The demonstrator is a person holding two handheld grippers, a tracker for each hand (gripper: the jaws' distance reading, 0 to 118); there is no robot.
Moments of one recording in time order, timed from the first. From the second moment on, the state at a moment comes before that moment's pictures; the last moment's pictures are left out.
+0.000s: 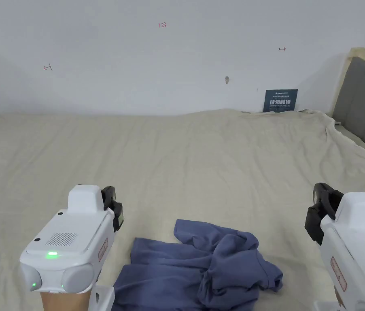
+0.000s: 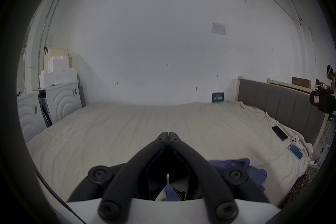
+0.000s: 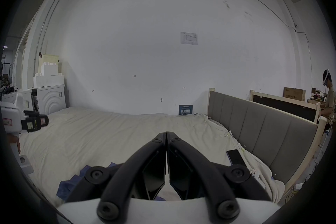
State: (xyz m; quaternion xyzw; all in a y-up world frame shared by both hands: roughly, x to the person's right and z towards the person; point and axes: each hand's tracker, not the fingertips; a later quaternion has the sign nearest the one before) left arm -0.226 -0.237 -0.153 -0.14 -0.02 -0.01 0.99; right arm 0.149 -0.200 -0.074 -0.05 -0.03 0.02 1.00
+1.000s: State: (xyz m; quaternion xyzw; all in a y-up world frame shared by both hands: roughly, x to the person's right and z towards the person) left arm -0.251 -0.424 -0.146 -0.52 0.01 0.05 0.85; right arm 0.137 -0.222 -0.080 -0.10 -0.02 0.03 0.99
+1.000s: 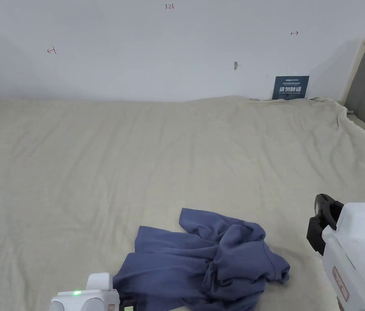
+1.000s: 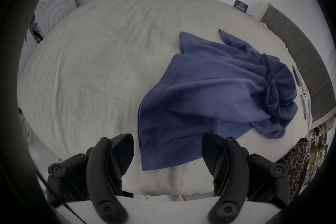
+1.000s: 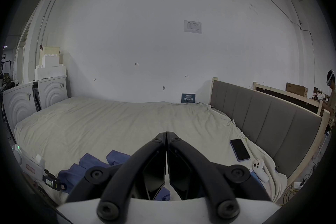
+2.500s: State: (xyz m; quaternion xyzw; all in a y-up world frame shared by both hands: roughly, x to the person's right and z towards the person) left arm -0.256 -0.355 -0.154 -0.42 -0.05 0.09 0.90; right arm 0.170 -0.406 -0.209 -0.45 0.05 -0.07 0.89
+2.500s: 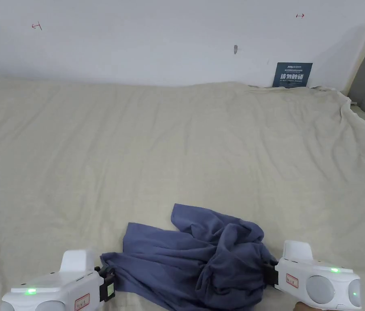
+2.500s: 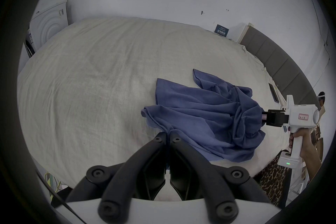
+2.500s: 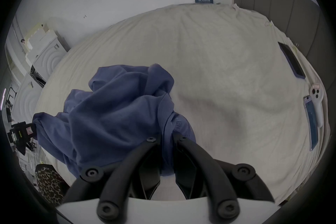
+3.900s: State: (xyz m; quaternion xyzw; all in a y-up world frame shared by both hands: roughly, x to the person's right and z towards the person) left arm -0.316 -0.051 -0.363 -0.13 0.04 -0.02 0.99; right arm 0.203 -0.071 -0.332 -0.12 0.00 -0.02 0.99
